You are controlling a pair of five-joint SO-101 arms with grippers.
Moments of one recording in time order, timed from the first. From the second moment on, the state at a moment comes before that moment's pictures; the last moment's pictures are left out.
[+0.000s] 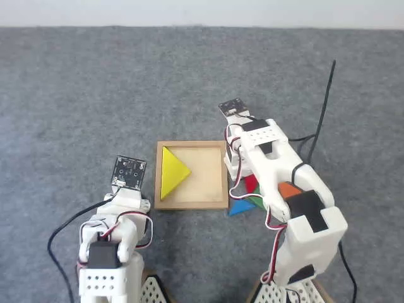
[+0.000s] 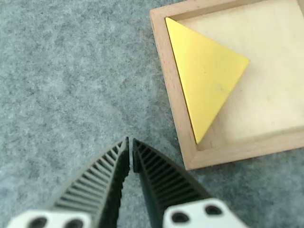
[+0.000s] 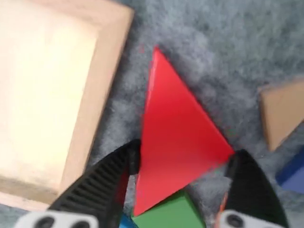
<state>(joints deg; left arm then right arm) -6.3 -103.0 97.1 72.0 -6.1 -21.9 15.2 20.9 62.1 3.6</state>
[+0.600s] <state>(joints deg) -6.3 -103.0 97.1 72.0 -6.1 -22.1 9.1 23.2 62.5 7.2</state>
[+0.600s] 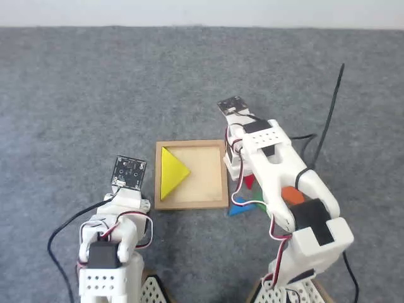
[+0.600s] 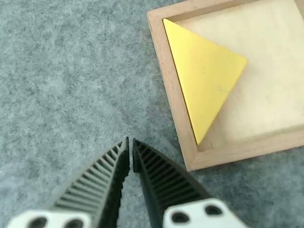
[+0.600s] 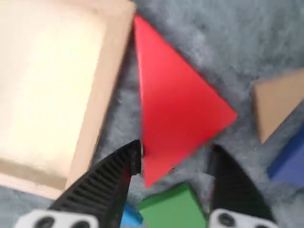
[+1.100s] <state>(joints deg) -6.3 -103.0 97.1 72.0 -6.1 -22.2 16.4 18.5 58.7 14.0</state>
